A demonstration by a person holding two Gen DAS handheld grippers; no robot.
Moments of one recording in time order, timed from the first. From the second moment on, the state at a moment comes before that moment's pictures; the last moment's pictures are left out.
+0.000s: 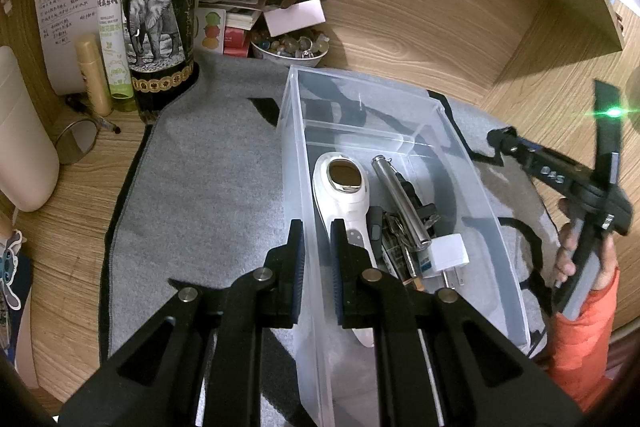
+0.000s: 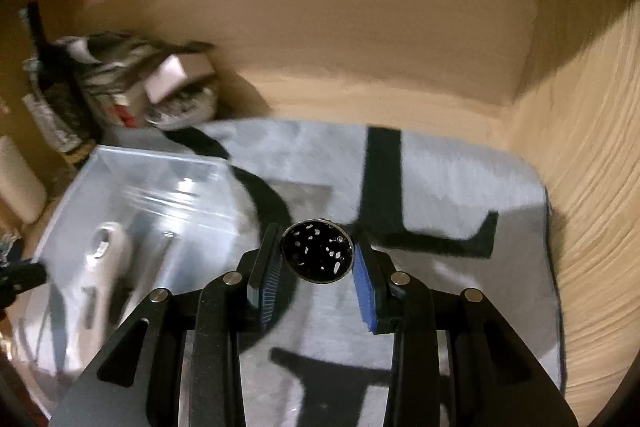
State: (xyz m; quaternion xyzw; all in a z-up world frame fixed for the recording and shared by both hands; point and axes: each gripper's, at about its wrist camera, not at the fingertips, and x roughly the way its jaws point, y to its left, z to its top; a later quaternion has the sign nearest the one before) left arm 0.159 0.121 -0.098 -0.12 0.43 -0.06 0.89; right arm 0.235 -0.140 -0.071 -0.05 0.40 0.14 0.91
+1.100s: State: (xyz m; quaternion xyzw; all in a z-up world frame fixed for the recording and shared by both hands) left arm 0.159 0.122 -0.099 -0.12 0.43 -0.06 0.89; right arm 0.199 -0.039 -0.080 -0.13 0.41 0.28 0.86
